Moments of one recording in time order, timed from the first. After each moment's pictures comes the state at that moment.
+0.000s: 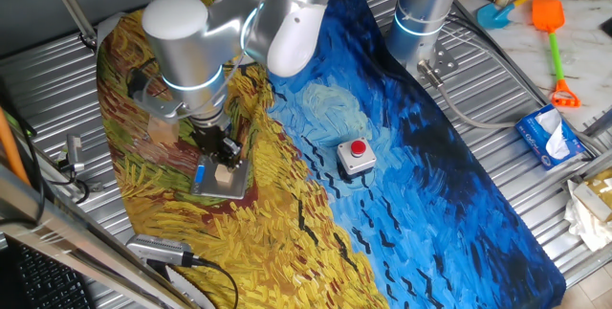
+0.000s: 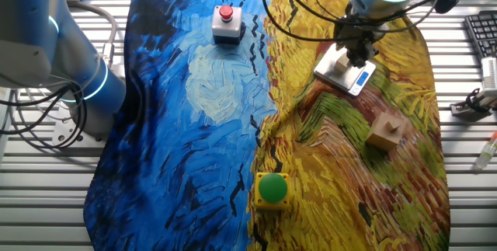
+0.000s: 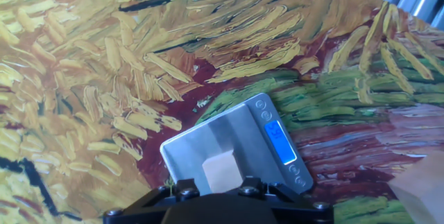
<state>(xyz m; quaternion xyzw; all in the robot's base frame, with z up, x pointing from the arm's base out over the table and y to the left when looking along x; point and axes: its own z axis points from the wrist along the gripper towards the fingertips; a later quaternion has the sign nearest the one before) 0.590 0.104 0.068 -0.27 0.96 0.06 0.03</state>
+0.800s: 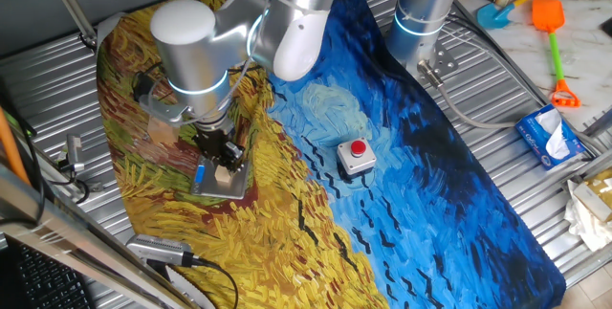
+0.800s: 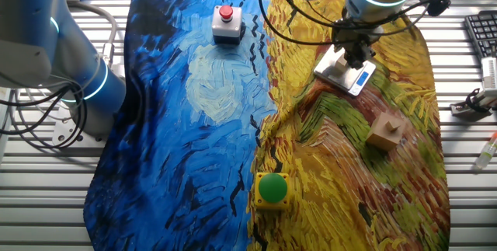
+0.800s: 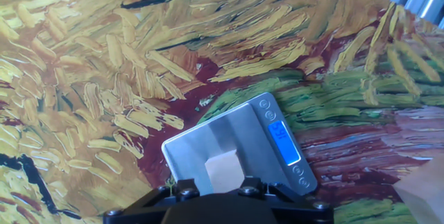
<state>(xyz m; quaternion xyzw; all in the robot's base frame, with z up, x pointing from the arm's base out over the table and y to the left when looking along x) 0.592 0.108 0.054 -0.27 0.96 0.06 0.05</state>
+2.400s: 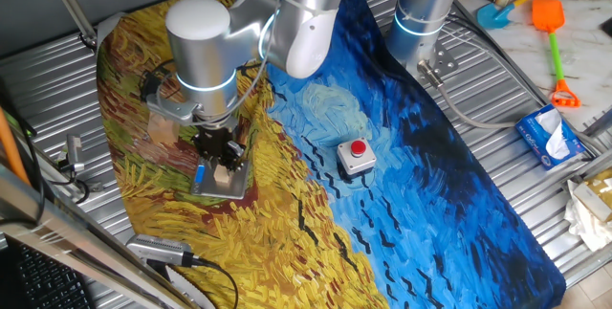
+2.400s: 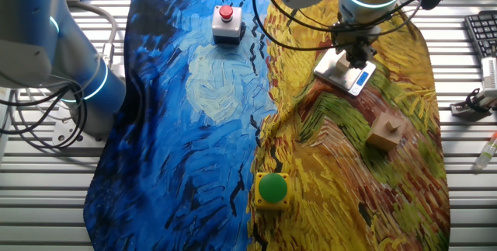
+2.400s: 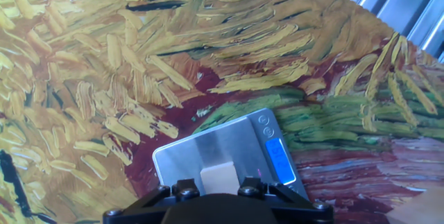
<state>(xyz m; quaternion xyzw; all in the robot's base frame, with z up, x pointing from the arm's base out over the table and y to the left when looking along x) 0.596 0.106 0.056 -0.31 0.95 0.04 0.07</state>
